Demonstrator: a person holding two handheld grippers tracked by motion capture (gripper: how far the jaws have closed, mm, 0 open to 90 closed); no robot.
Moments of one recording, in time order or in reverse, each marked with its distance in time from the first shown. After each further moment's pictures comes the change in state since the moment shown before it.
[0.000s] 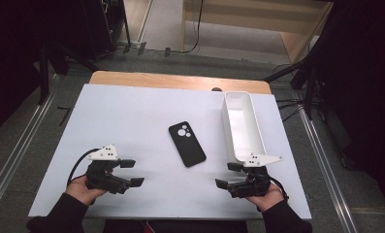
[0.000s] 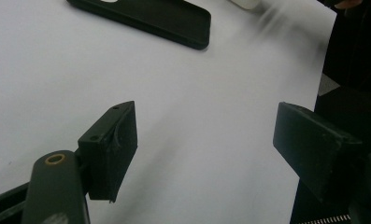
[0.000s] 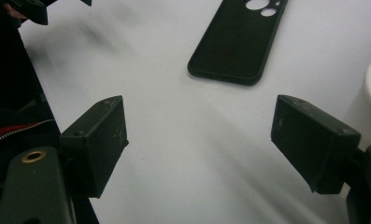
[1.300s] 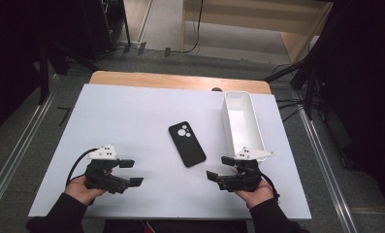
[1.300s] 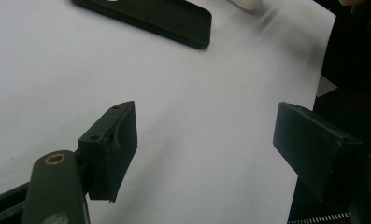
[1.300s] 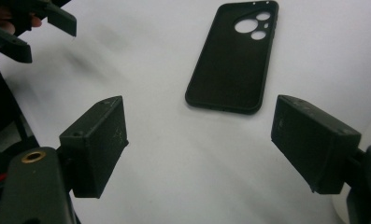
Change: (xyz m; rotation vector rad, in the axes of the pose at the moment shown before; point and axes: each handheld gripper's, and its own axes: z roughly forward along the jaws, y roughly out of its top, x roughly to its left) left arm 0.001 0.000 -0.002 0.003 0.000 -0.011; right arm 0.020 0.026 0.014 -0.021 -0.096 0.057
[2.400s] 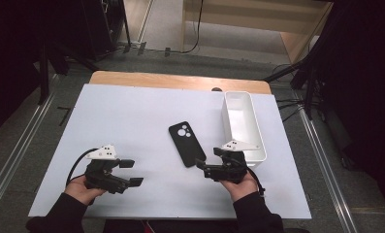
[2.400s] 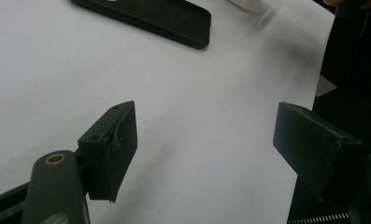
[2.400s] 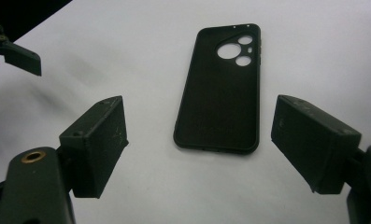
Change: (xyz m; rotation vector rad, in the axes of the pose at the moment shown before) left arm 0.000 0.000 0.000 -0.001 -0.004 0.002; right arm 0.013 0.022 0.032 -0.042 -0.114 0.061
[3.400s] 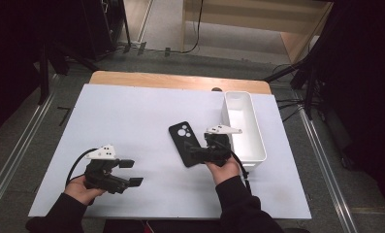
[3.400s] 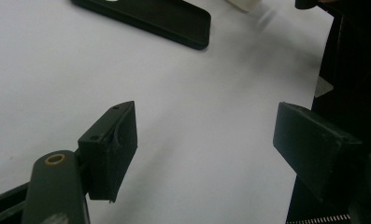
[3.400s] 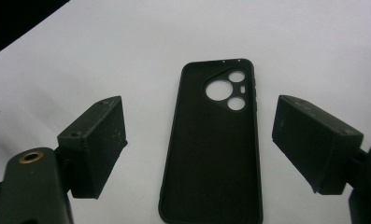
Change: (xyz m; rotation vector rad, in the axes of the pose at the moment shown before) left arm 0.000 0.000 -0.001 -0.002 0.001 -0.007; right arm 0.002 0.035 0.047 -0.022 -0.074 0.021
